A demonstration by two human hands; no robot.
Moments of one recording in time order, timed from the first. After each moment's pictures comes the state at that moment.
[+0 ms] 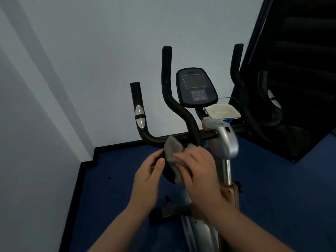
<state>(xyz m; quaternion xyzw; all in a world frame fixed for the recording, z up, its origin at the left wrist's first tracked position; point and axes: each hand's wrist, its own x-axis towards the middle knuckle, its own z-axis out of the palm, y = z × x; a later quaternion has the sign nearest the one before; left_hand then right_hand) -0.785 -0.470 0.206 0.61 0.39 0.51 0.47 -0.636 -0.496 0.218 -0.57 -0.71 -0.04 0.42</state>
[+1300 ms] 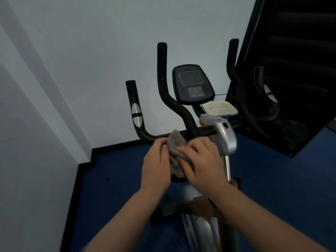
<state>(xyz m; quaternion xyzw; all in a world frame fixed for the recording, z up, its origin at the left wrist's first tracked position) -0.756 -0.453 0.221 0.62 0.49 0.47 0.39 -0.617 -0.488 0.227 -0.56 -0.74 -0.11 0.36</state>
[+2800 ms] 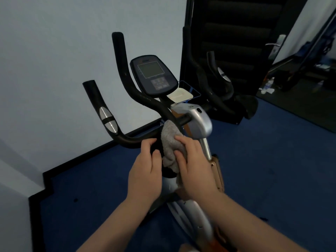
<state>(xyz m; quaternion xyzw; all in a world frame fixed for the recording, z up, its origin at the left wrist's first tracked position) -0.787 -0.441 0.216 0.74 0.38 0.36 0.41 -0.668 -0.507 0.216 -0.73 -0.51 0.03 0.44</state>
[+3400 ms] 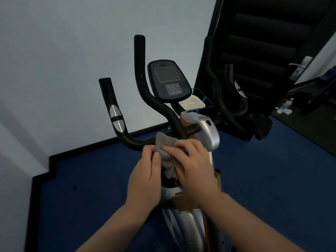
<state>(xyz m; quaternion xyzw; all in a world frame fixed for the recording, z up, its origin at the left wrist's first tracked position) -0.779 -0.448 0.218 0.70 0.41 0.41 0.42 -0.645 -0.490 0.233 -0.65 -0.68 -0.14 0.32</state>
